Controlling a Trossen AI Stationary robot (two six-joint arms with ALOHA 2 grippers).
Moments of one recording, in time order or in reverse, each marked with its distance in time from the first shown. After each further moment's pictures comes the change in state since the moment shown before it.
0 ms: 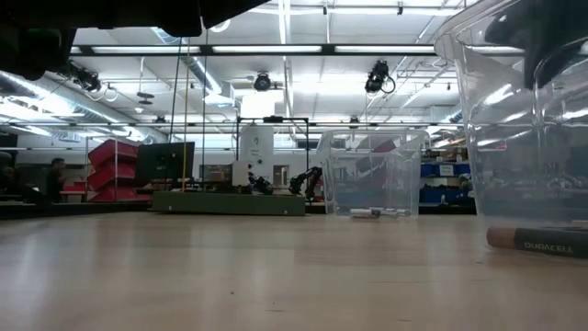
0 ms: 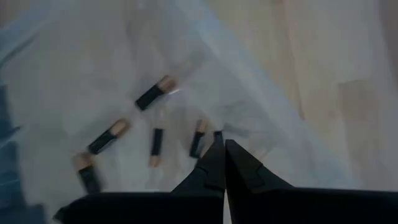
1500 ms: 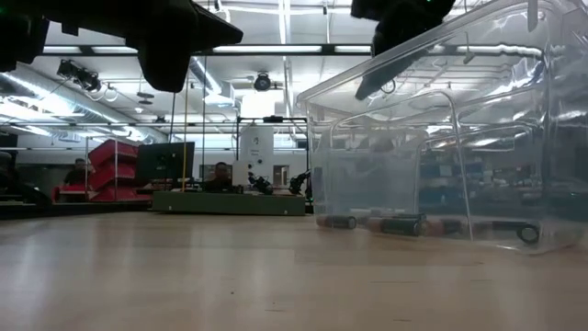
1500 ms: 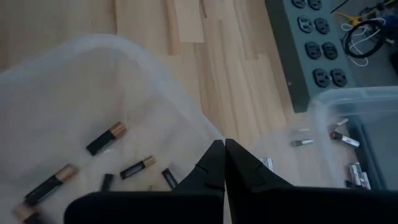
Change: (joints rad) left arm -0.080 0.000 0.000 0.048 -0.493 0.335; right arm -0.509 -0.007 0.000 0.356 0.134 -0.717
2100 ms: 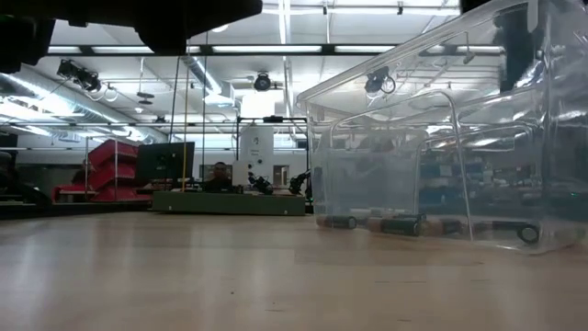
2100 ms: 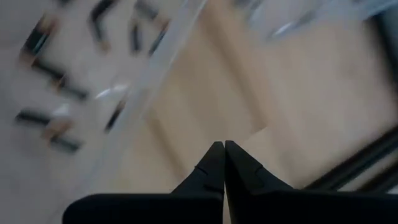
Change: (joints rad) left arm 0.013 0.000 0.000 -0.044 0.264 -0.235; right arm 0.230 -0.261 -0.044 -0.726 0.010 0.700
